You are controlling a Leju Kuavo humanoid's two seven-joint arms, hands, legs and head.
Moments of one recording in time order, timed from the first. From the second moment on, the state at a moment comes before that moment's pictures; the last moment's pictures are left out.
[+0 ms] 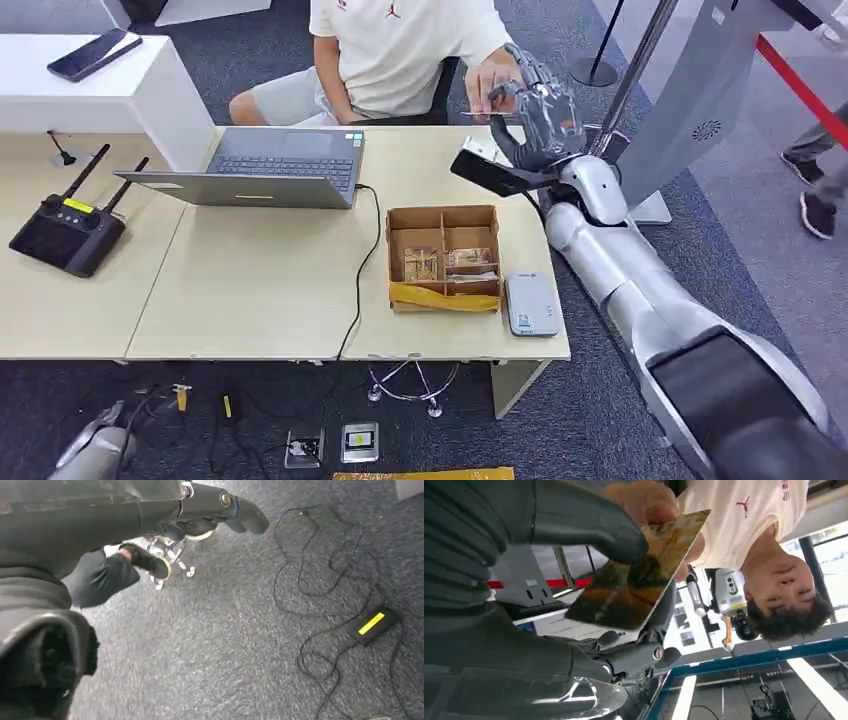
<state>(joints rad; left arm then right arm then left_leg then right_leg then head) -0.48 0.27 0.06 -0.29 -0.77 -0.07 -0.01 -1.08 -0.09 0.63 -0.55 0.79 -0.41 -0.34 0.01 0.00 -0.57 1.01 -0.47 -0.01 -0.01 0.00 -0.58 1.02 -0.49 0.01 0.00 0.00</state>
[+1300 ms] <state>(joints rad) -0.50 0.30 0.00 -0.30 -0.93 -0.08 -0.05 -1.04 -0.16 0.64 -0.57 0.80 -0.35 -0.31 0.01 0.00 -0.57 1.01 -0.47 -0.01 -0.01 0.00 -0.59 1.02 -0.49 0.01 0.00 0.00</state>
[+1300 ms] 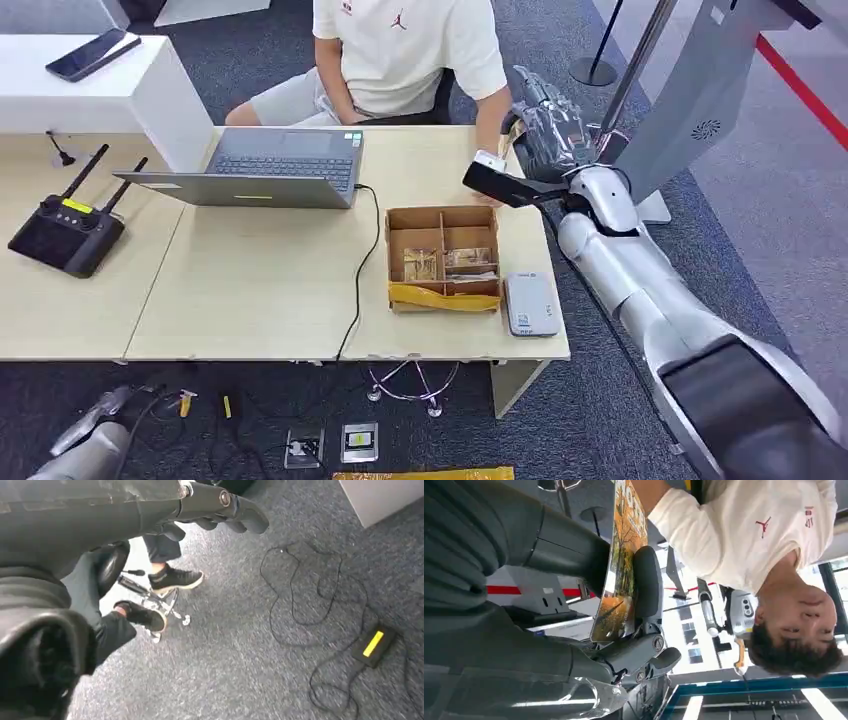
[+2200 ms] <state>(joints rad) -0.14 0.24 0.00 -0.25 -0.95 0.24 -0.24 -0.81 -0.38 0.50 -0.65 0.82 -0.29 -0.26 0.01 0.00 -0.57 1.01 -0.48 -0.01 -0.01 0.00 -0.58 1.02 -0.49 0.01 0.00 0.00</state>
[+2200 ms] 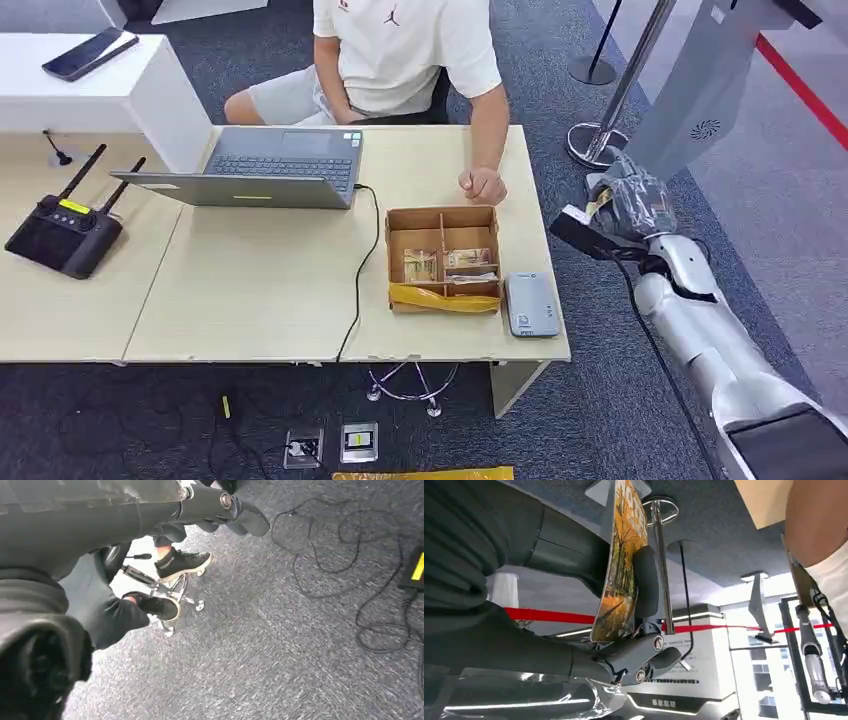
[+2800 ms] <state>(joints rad) -0.13 0.26 0.00 -0.23 -0.91 0.24 -0.21 -0.57 -0.40 0.47 -0.78 0.84 -0.23 -0.22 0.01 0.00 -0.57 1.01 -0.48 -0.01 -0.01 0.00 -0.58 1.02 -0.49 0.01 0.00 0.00</state>
